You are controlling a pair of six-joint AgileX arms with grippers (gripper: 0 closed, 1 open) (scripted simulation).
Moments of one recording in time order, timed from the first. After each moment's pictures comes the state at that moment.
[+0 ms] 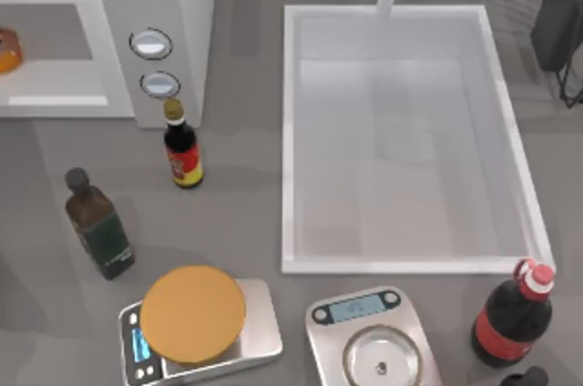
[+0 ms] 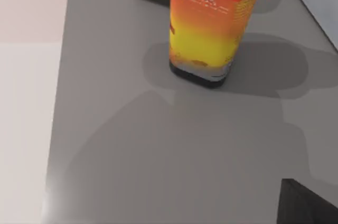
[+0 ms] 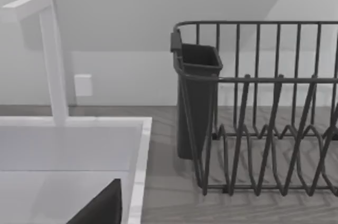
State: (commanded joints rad) left arm 0.88 1.57 0.75 -0.20 0.59 0.74; right arm 0.00 0.00 0.00 0.00 0.00 0.00
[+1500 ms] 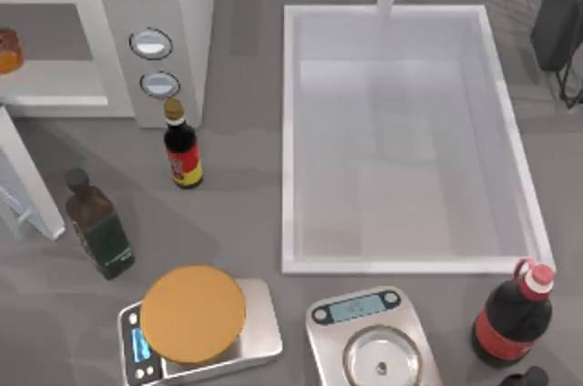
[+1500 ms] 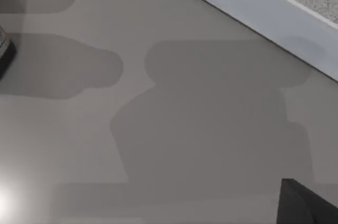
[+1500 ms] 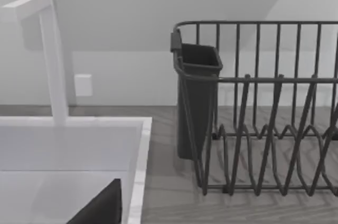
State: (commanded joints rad) left arm 0.50 1.20 0.43 -0.09 0.36 0.40; right arm 0.00 0.00 0.00 0.00 0.00 0.00
